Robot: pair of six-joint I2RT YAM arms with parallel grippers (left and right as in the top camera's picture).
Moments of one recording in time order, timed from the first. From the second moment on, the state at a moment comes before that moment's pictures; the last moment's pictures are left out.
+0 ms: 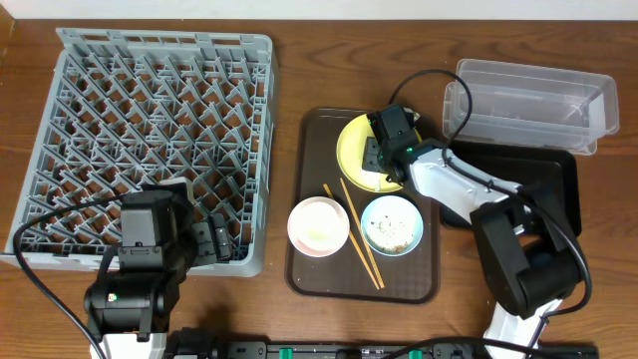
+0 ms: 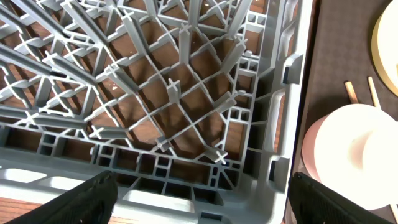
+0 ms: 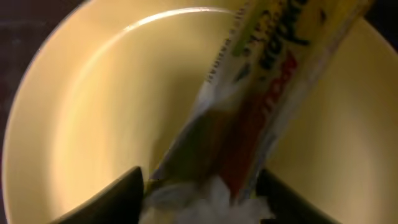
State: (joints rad) left arm 0.00 0.78 0.82 -1.02 0.02 -0.18; right arm 0.47 1.95 1.15 -0.28 0.12 0.60
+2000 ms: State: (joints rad) left arm 0.00 0.78 0.82 -1.02 0.02 -0.18; right arm -0.08 1.37 1.17 -0.68 -0.16 0.26
